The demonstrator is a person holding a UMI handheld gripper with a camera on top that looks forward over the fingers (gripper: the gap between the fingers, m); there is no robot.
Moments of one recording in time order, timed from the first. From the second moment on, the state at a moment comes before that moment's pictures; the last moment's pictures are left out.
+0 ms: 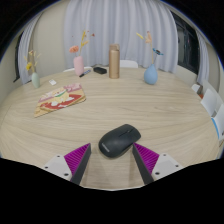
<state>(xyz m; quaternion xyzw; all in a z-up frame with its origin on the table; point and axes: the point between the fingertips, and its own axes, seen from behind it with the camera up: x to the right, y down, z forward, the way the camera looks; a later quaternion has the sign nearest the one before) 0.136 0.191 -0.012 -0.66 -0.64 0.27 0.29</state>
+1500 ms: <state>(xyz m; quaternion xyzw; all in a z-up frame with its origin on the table) -0.125 -0.053 0.018 -0.61 -0.68 0.30 0.28</state>
